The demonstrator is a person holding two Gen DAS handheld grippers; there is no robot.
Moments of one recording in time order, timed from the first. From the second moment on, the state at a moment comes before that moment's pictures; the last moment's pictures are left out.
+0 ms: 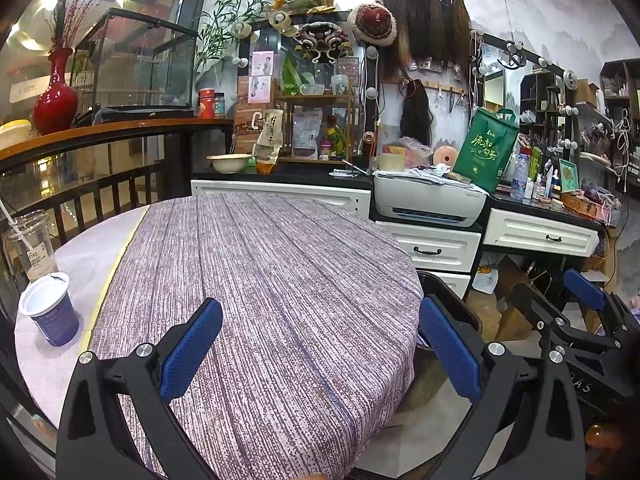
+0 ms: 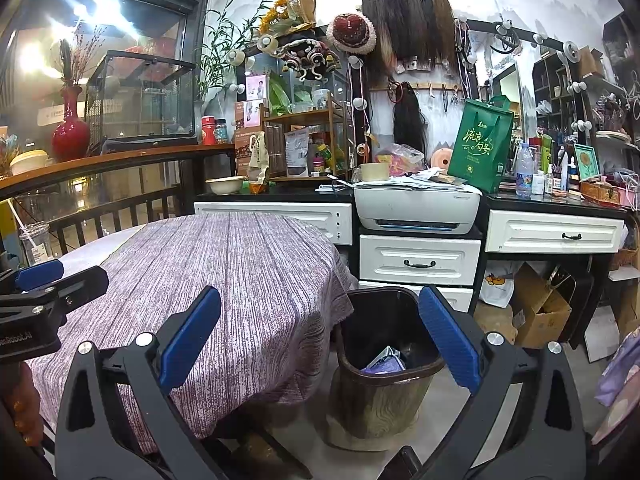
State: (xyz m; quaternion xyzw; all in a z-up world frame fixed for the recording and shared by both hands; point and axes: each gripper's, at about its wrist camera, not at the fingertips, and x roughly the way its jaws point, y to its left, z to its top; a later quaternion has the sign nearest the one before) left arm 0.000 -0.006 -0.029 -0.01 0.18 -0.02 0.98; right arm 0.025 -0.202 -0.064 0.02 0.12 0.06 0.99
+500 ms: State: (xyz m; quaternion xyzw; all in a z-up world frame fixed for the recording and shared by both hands) left arm -0.002 -0.012 -0.027 0.01 0.17 -0.01 0.99; right arm 0.027 -0.204 -0.067 0.03 0.12 0.06 0.99
